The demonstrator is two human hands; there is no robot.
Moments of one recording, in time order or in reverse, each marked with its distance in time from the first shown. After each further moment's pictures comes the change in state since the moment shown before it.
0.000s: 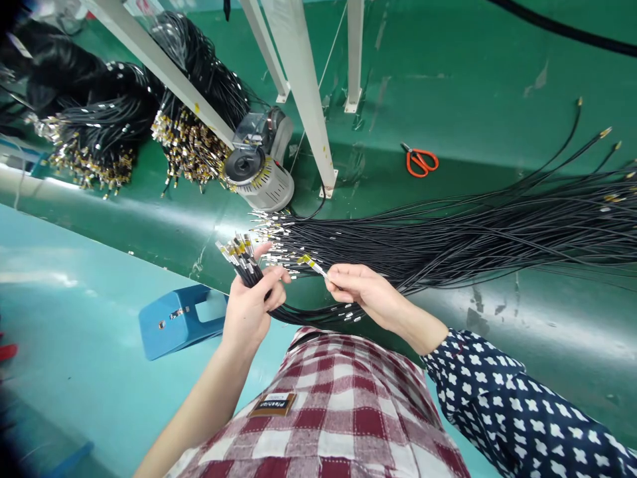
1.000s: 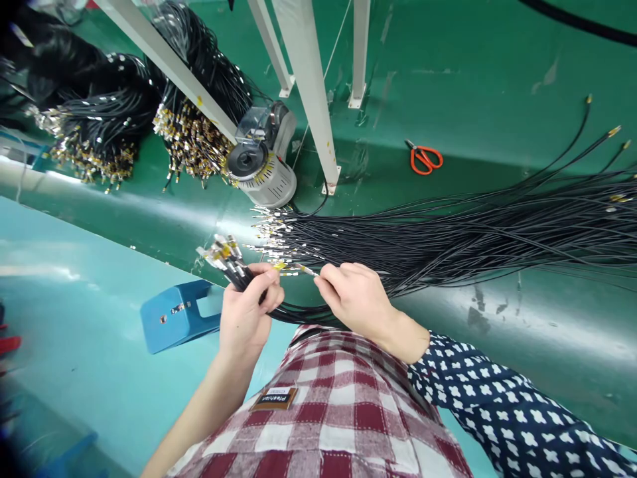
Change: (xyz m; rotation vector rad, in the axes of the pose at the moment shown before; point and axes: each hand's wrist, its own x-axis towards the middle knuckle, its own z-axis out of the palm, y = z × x) left_hand -0.012 0.005 0.001 -0.036 0.145 0.010; right_hand 0.000 0.012 0.020 -1.332 0.385 -0.500
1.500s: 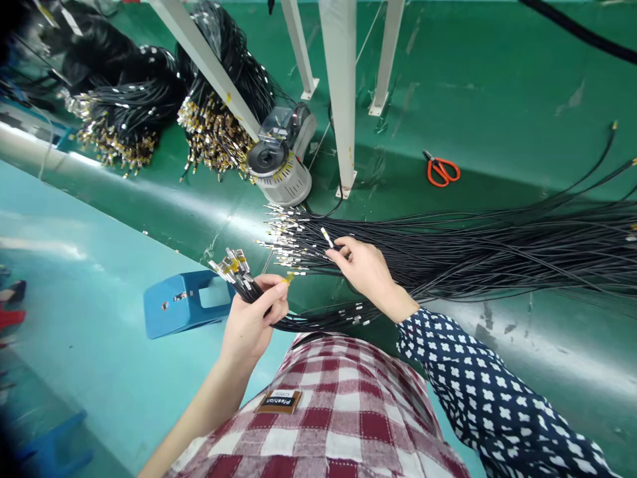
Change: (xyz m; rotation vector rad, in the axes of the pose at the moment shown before) left_hand -0.009 -0.007 -0.024 -0.044 -0.028 -0.098; right_hand 0.048 0.030 0.020 0.186 -0.032 0.276
